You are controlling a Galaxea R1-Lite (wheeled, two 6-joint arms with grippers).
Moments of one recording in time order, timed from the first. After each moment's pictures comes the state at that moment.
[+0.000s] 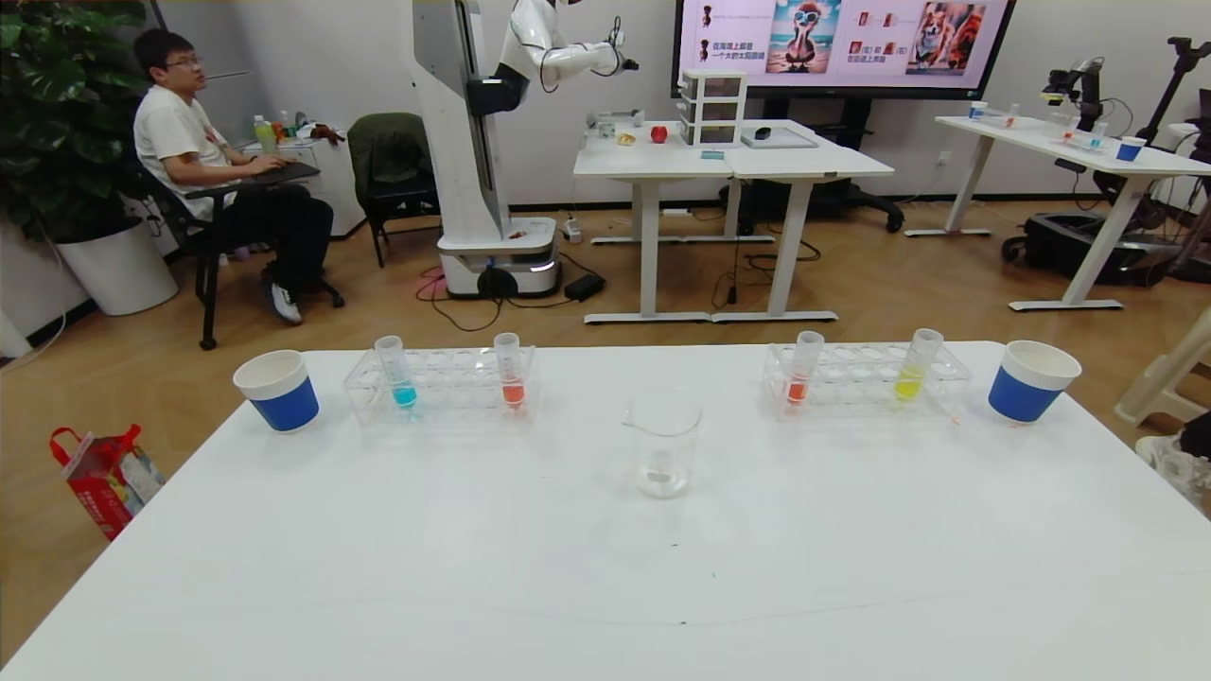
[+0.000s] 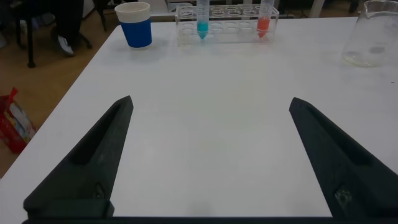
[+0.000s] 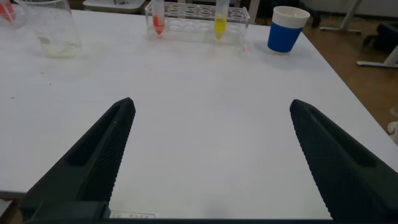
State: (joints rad) left arm 0.00 0.00 0.00 0.01 -0.01 0.02; right arm 0.01 0.00 0.00 0.00 0.02 -0.03
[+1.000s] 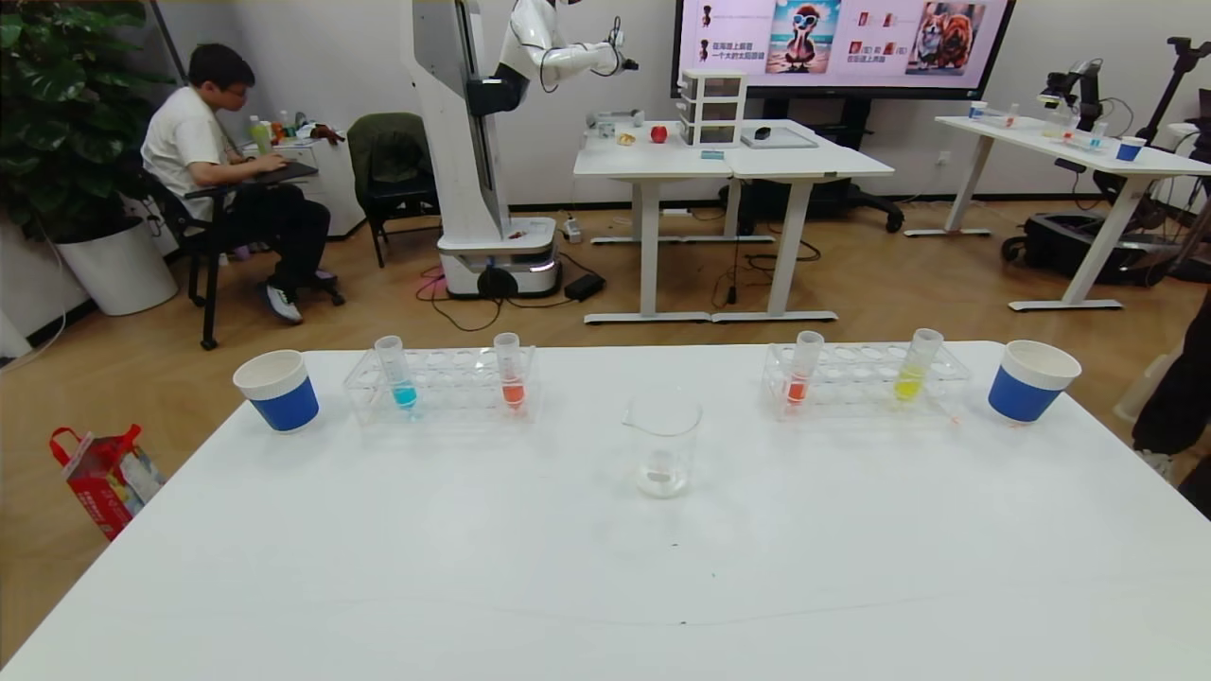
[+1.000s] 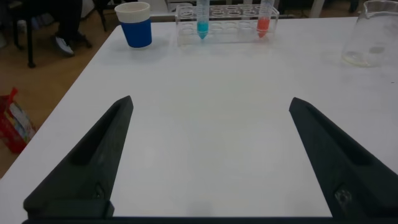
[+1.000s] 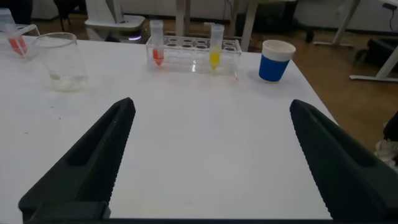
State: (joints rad) left arm 0.00 0.00 0.00 0.01 -0.01 0.02; right arm 0.02 0.16 -0.16 -0.05 0.02 -0.03
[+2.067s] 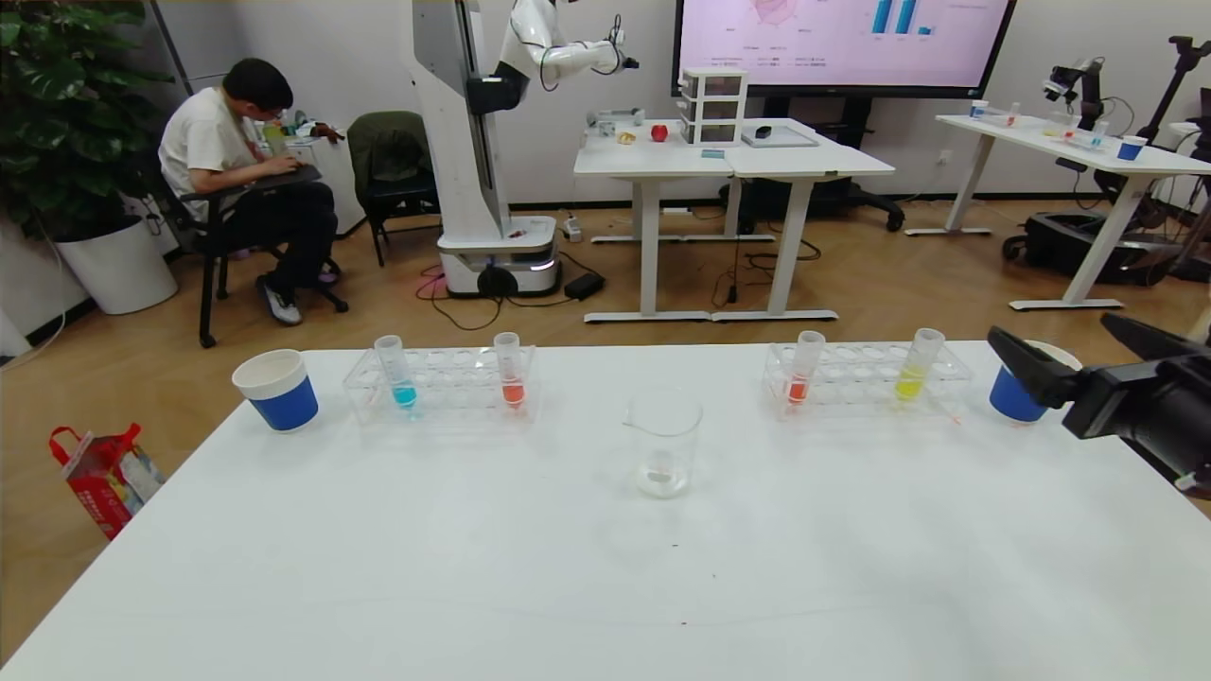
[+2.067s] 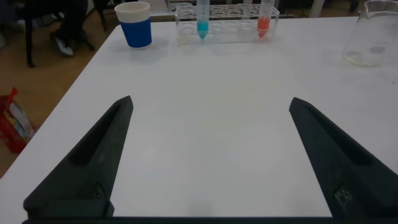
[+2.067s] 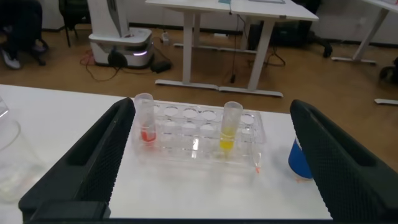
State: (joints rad) left arm 0.00 0.00 0.00 0.01 -0.01 0.02; right arm 0.00 1.47 -0.35 -1.20 0.07 -0.02
